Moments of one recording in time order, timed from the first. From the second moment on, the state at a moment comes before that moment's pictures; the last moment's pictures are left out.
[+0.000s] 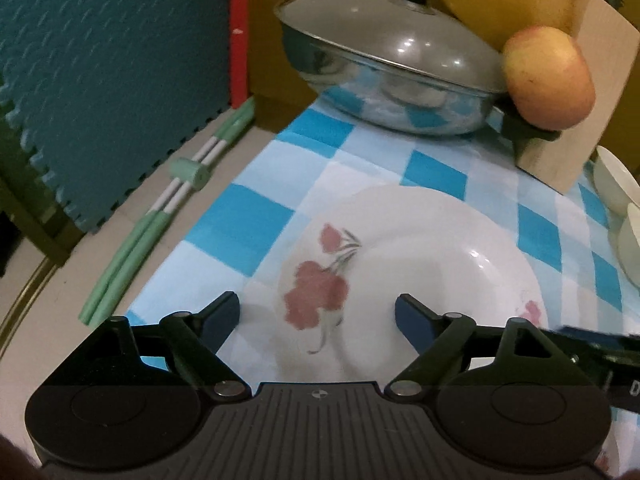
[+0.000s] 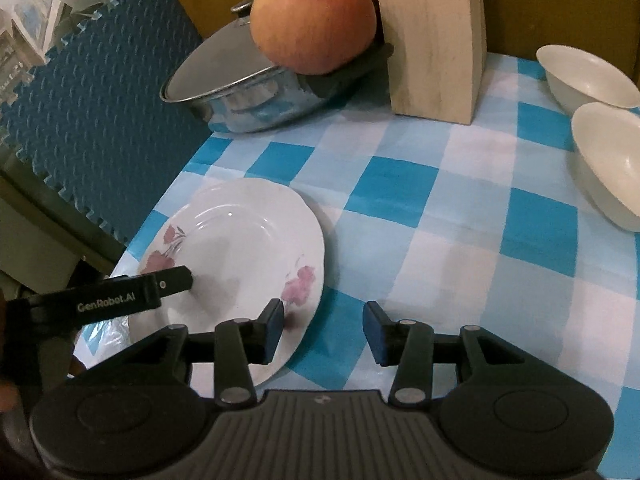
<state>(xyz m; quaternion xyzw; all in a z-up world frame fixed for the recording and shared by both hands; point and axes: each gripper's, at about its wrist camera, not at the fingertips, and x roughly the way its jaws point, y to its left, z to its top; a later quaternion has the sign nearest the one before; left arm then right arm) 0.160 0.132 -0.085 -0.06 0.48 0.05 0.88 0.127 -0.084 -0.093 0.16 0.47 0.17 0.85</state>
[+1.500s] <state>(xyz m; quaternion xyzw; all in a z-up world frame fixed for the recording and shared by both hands) 0.182 0.038 -0.095 0.03 0.45 -0.03 0.89 0.125 -0.135 -0.108 0.21 0.44 0.14 0.86</state>
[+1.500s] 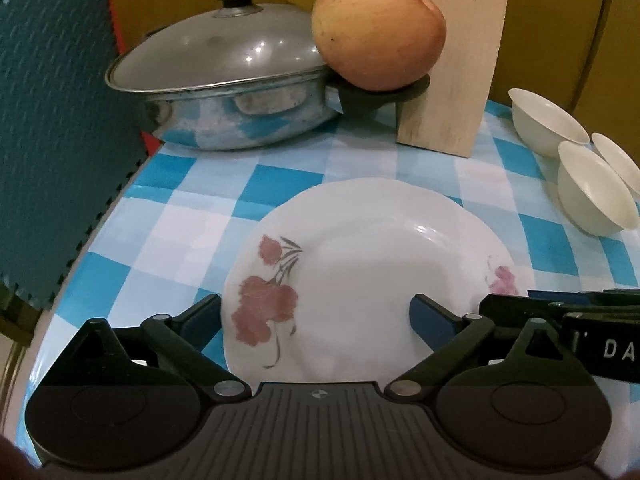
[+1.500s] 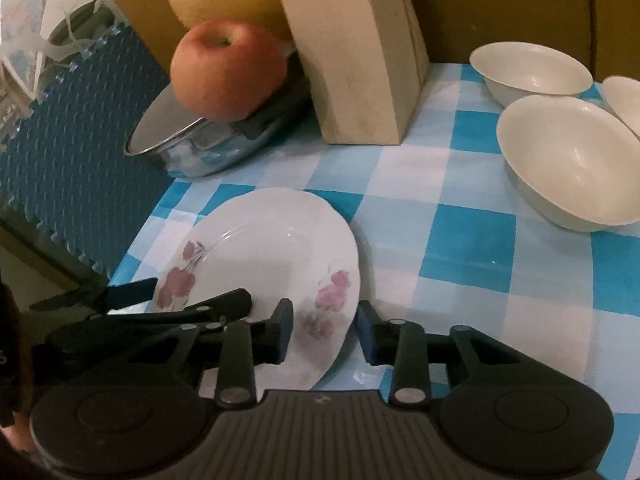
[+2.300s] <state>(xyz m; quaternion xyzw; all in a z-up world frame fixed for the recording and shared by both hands) 0.182 0.027 -0.088 0.03 0.45 -0.03 0.89 0.119 -0.139 -0.101 0.20 0.43 0.11 0.88</state>
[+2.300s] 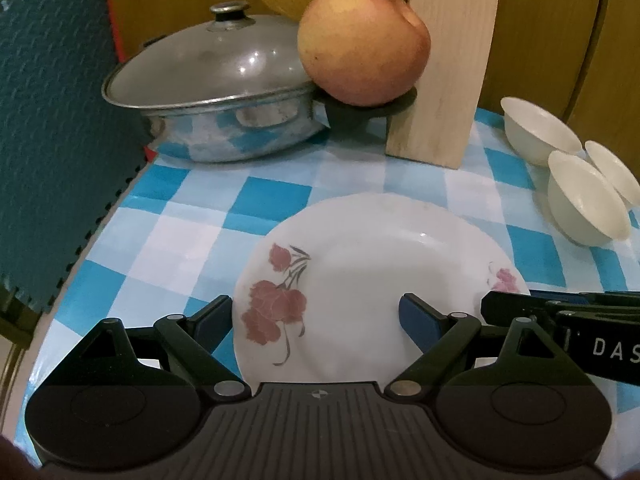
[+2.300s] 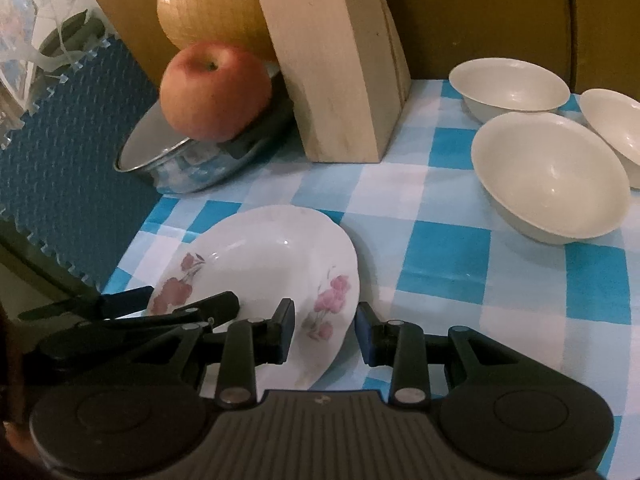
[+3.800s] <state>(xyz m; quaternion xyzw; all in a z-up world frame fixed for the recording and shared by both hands) 0.184 0.027 -0.080 0.00 0.44 -0.05 0.90 0.106 -0.121 -0.087 0.10 0.40 0.07 0.91</state>
